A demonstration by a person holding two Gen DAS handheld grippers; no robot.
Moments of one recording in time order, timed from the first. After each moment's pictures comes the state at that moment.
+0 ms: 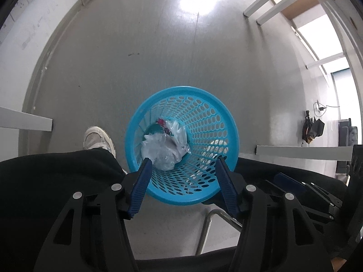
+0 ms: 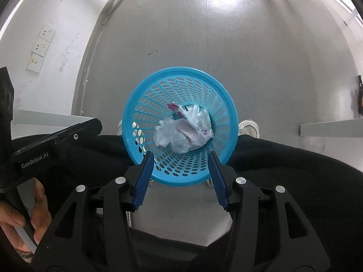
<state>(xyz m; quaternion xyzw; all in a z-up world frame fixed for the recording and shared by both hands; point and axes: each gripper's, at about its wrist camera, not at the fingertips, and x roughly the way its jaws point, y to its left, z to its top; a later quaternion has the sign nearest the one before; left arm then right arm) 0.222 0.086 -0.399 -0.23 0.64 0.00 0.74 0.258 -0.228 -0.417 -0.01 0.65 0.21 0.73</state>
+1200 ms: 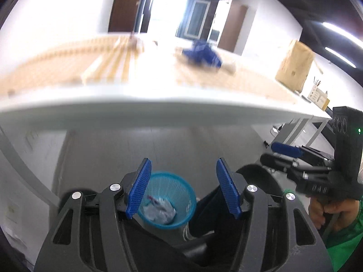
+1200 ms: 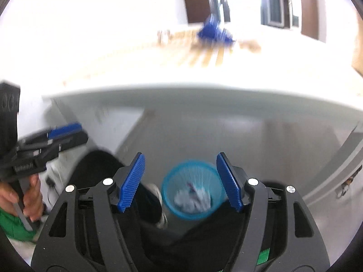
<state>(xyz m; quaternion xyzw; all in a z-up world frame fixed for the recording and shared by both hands) 0.031 0.055 -0.120 -0.09 0.32 -0.08 0.94 0.085 -0.329 -0.150 0.01 0.31 0.31 0.90</state>
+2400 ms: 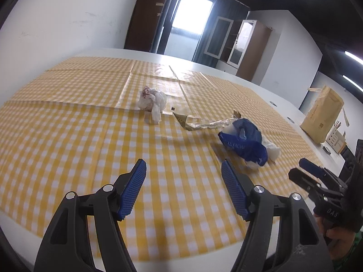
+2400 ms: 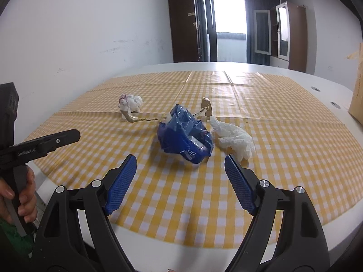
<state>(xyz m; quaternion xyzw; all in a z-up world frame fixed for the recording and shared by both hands) 0.222 0.112 -0.045 -0.14 0.30 -0.03 0.94 0.251 -0.293 -0.056 0.00 0.24 0.26 0.93</state>
